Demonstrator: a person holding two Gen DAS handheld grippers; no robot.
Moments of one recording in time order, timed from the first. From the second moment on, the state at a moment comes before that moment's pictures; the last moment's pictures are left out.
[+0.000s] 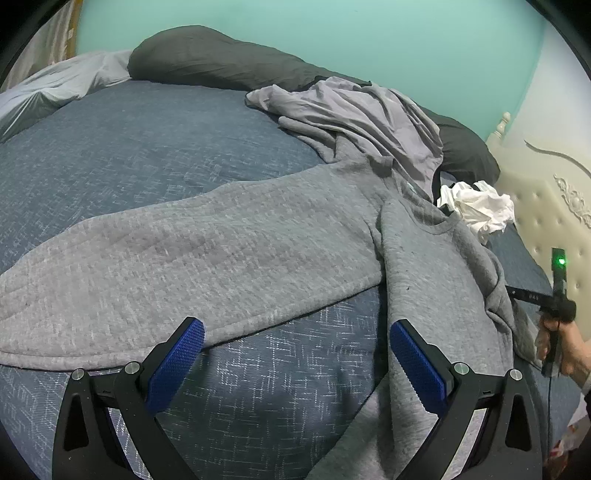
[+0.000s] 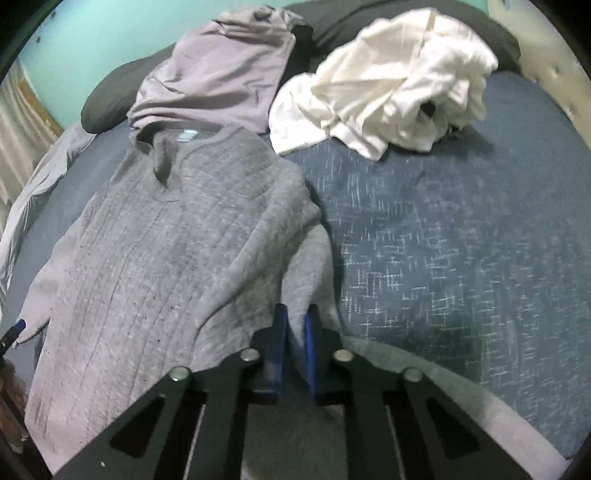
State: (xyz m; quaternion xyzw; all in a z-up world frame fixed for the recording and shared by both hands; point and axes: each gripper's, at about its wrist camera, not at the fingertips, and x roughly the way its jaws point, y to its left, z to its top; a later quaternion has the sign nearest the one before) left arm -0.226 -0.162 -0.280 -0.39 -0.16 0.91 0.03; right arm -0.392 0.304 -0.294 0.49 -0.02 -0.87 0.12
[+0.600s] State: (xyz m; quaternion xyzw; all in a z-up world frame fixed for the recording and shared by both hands) left arm -0.226 -0.164 -0.279 -0.38 -0.16 0.91 0.03; right arm -0.362 0.326 -0.264 0.43 -0.12 -0.88 0.16
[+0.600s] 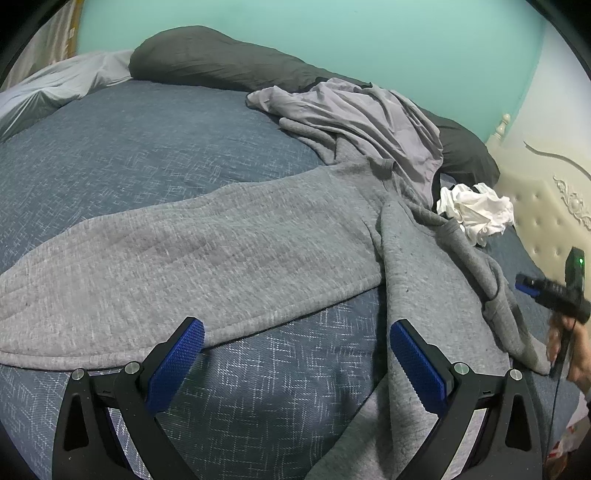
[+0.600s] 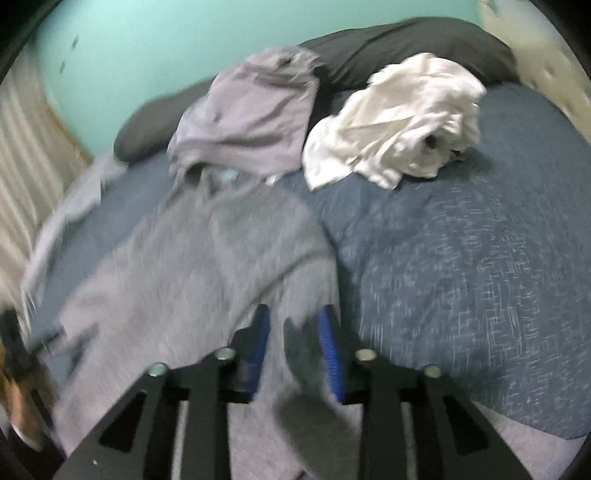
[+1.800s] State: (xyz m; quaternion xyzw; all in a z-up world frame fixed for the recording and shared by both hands) left arm -0.234 -0.169 -0.289 -0.40 -0.15 0.90 0.03; right arm -0.503 0.316 -0.262 0.46 0.04 -0.89 0.02
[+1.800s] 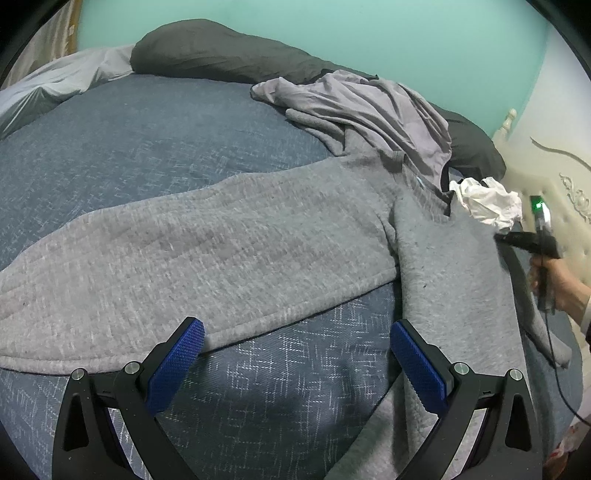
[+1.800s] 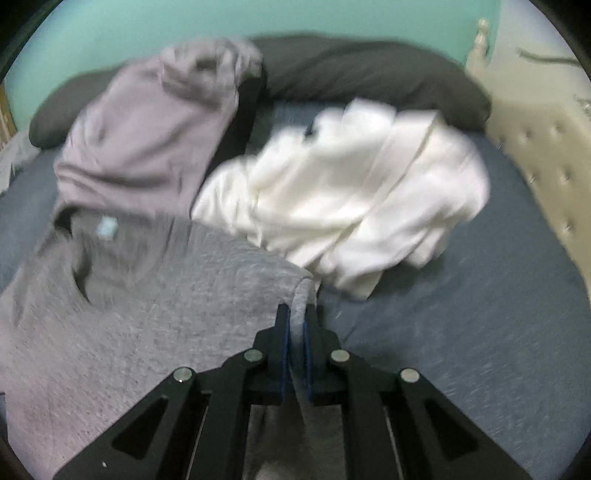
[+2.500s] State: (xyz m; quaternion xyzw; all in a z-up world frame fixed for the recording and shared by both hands) left arm -0.231 -0.164 -0.280 -0.39 -0.16 0.91 0.03; right arm -0.376 0.426 -0.248 0.43 -0.04 -0.90 0.06
